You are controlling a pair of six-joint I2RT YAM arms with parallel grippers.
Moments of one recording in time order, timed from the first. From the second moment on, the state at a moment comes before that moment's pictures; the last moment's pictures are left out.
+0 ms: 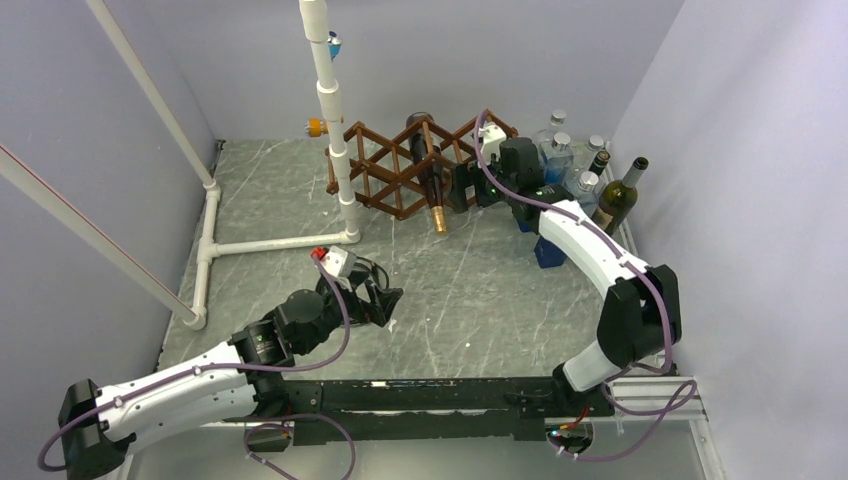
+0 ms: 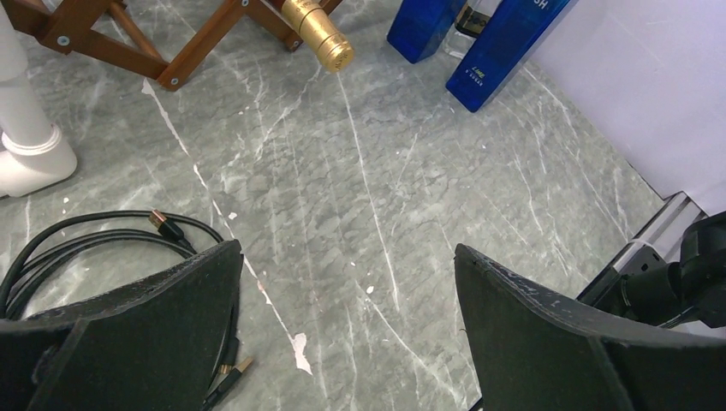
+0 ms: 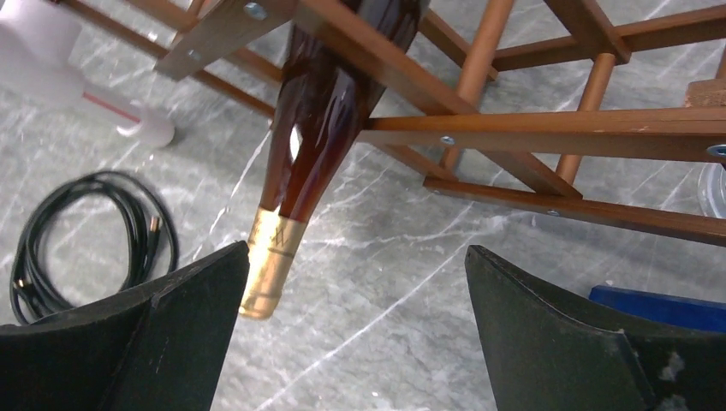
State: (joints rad) left arm -1.04 0.64 0.41 0.09 -0.37 -0.41; right arm 0.38 1.53 1.25 -0.26 -0.22 0.02
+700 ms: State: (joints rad) left arm -1.04 0.62 0.38 0.08 -0.41 -0.42; right arm 0.47 1.77 1.26 -0.06 -0.13 0.28
